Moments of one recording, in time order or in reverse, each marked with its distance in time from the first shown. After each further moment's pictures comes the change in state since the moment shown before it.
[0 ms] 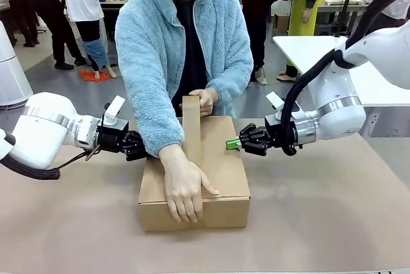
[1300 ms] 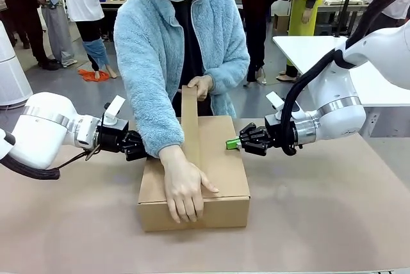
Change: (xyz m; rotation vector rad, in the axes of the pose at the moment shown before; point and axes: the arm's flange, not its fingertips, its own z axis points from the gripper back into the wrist) left arm 0.000 0.000 0.000 0.000 0.000 -0.001; right arm 0.000 0.000 0.000 -0.001 -0.001 0.000
